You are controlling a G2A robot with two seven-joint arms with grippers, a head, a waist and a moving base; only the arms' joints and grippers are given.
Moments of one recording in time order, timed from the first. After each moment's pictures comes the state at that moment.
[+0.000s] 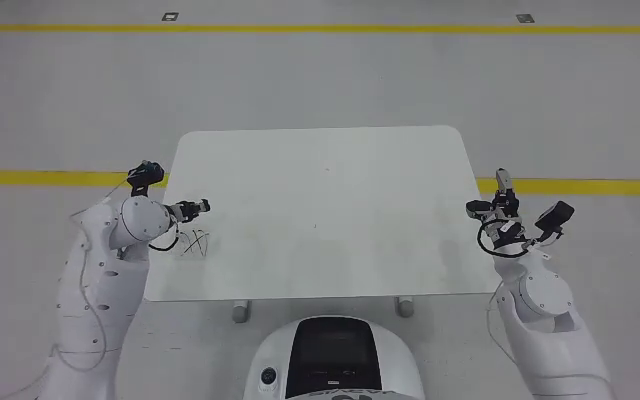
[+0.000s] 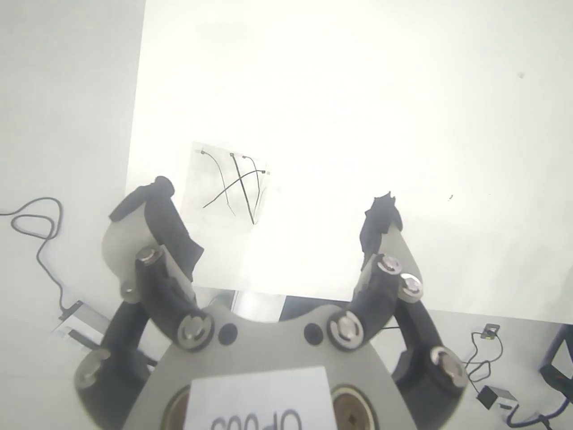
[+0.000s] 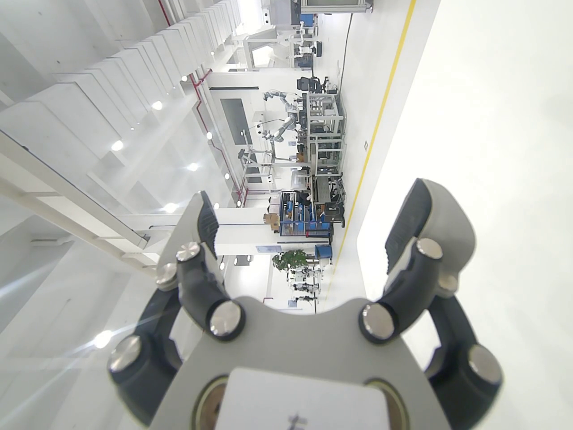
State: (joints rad) left arm 1.29 -1.08 -1.54 -1.63 0.97 0.34 -1.21; right arm -1.73 -1.15 1.60 -1.80 0.42 0.00 0.00
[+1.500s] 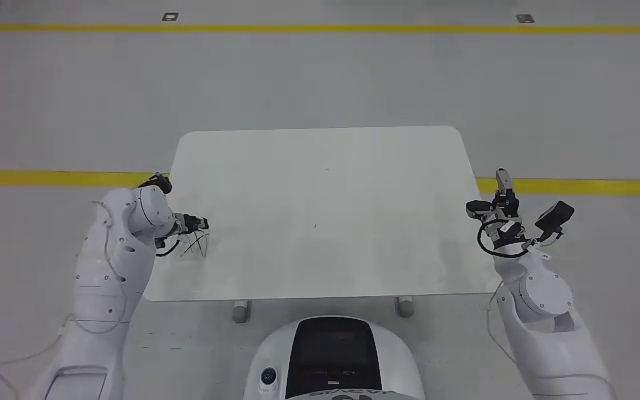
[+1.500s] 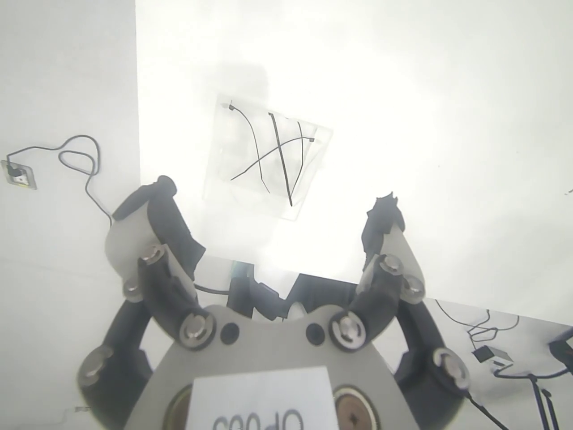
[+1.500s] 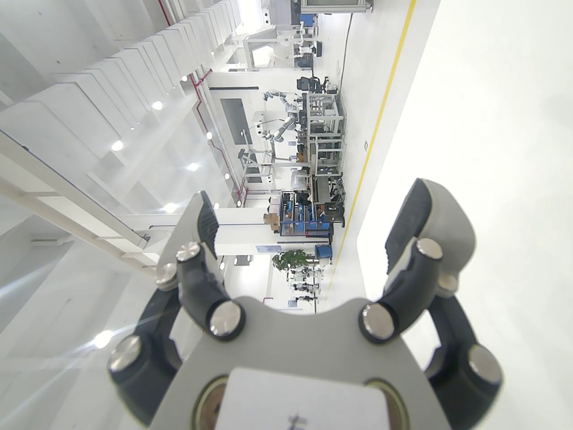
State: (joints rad) left arm 1.13 -1.08 -1.42 -1.37 1.07 0.33 -1.39; right arm -1.73 -1.15 1.60 -1.80 0.42 0.00 0.00
